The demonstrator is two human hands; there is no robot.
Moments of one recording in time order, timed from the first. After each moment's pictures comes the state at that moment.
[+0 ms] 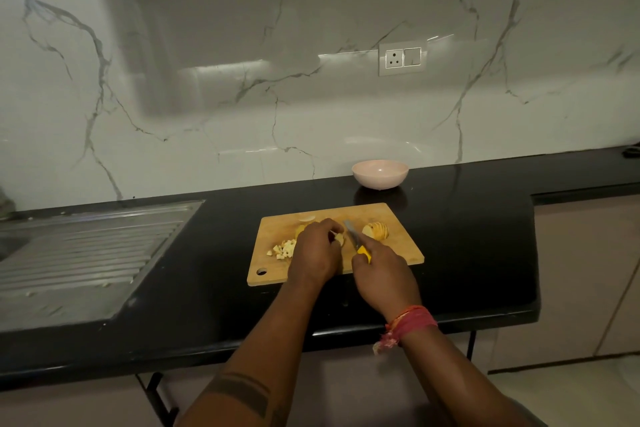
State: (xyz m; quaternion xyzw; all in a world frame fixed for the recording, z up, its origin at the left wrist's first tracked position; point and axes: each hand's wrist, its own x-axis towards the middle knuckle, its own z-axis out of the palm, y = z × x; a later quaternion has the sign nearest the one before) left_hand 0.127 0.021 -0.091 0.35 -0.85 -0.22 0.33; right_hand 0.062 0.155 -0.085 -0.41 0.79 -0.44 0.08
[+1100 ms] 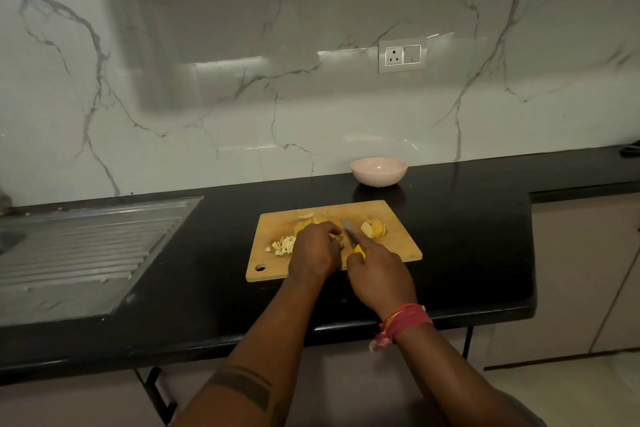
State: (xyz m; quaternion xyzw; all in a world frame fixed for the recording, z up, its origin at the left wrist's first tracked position) left_hand 0.126 0.027 -0.088 0.39 -0.85 -0.21 0.30; right_hand 0.066 0.153 -0.087 -0.42 0.80 -0.42 0.06
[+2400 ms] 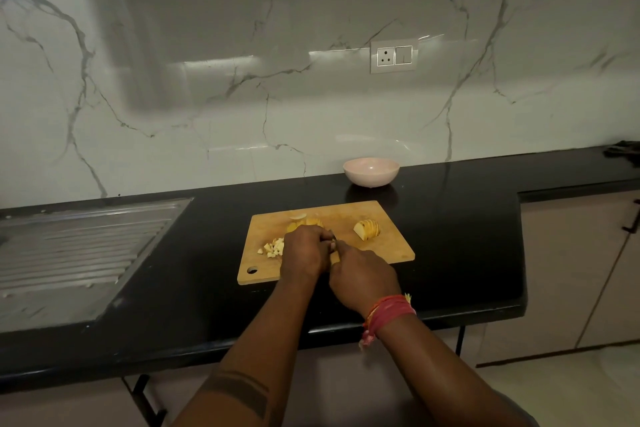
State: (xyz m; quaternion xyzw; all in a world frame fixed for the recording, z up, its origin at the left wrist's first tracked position) left_hand 0.126 0.023 -0.091 0.41 -0.82 -0.26 0.32; right_hand 0.072 0.142 -0.089 -0.48 0.83 -0.28 0.00
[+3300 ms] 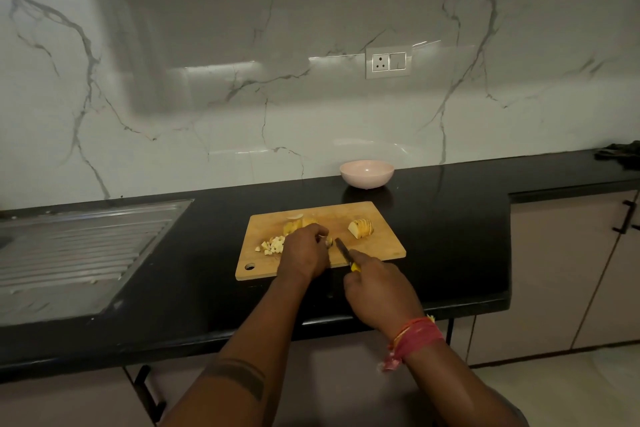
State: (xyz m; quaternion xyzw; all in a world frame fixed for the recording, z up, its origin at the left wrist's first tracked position) left_hand 0.126 0.028 -0.097 0.40 -0.84 -0.24 0.30; right_hand 0.070 0.195 -0.091 -0.48 0.80 -0.36 0.05
